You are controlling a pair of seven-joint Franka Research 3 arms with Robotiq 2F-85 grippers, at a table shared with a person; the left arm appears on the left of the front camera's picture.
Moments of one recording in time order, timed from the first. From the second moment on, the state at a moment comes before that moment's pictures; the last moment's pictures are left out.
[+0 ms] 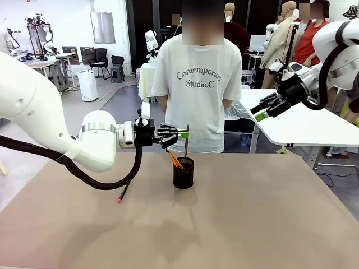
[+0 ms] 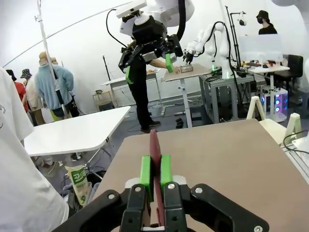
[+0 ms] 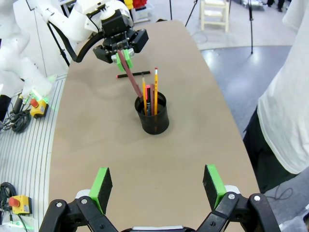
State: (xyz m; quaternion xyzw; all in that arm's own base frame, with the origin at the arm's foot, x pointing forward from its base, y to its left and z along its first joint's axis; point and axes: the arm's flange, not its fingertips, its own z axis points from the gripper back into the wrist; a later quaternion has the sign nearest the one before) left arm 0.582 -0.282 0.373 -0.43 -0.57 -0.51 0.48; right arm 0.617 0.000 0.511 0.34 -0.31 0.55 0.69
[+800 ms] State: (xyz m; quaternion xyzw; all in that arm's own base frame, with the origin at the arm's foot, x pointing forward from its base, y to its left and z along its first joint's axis) left arm 0.588 -0.289 0.339 -0.43 -0.56 -0.51 0.49; right arm 0.617 0.000 0.511 0.34 -0.31 0.55 0.69
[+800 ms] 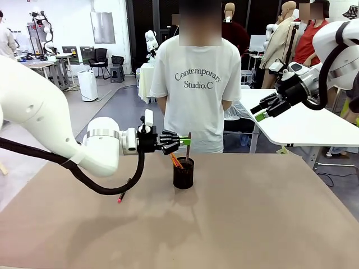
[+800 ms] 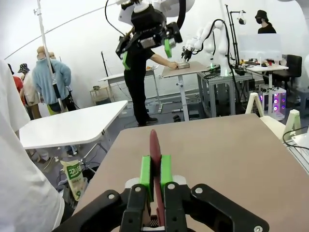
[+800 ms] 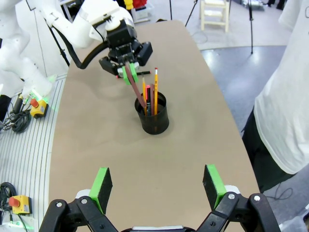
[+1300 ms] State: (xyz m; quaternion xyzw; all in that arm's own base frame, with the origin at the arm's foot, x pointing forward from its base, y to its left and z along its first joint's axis) left arm 0.600 -0.293 0.321 -0.43 -0.56 -0.51 0.49; right arm 0.617 0.000 0.511 0.34 -0.31 0.55 0.69
